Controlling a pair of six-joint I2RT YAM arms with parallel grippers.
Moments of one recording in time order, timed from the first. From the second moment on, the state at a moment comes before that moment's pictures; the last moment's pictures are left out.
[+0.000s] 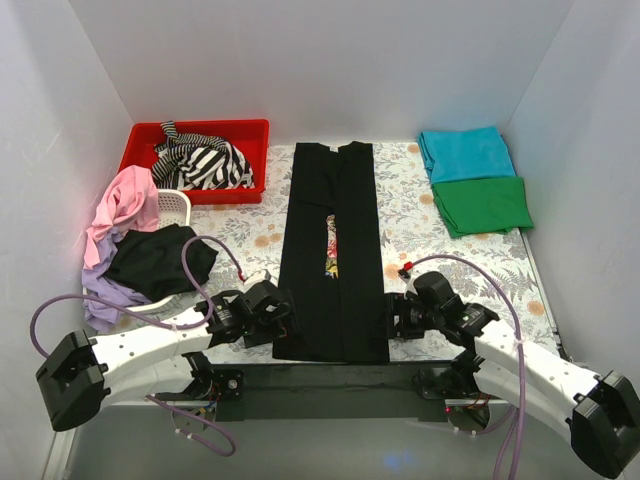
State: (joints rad) left arm -0.97 0.98 0.45 -0.50 -0.10 -1.15; right arm 0.68 0.79 0.28 -0.37 -0.33 0.66
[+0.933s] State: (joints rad) left arm -1.06 0.93 0.37 -0.36 -0.06 -1.31; right arm 0.87 0.76 0.25 -0.41 -0.25 0.86
